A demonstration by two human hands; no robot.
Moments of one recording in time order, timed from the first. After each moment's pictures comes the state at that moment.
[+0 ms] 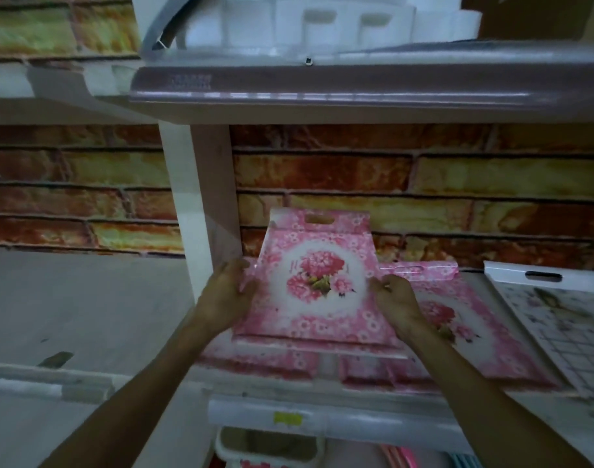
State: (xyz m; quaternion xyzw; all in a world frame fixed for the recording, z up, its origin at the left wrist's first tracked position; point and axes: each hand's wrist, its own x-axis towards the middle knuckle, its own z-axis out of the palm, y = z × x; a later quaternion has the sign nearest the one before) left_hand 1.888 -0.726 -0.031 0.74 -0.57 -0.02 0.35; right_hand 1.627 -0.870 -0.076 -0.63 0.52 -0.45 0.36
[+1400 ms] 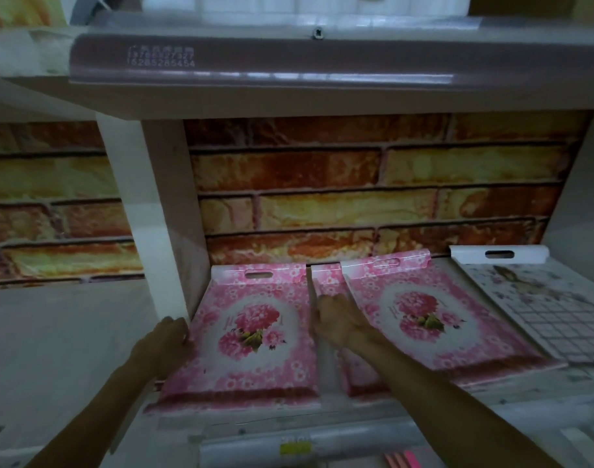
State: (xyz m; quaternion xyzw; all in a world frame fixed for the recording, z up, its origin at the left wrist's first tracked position) left_hand 2.003 -0.772 -0.104 0.81 -0.58 -0.07 0.08; right_hand 1.700 -0.849 -0.085 -0.82 0.54 -0.14 0.09
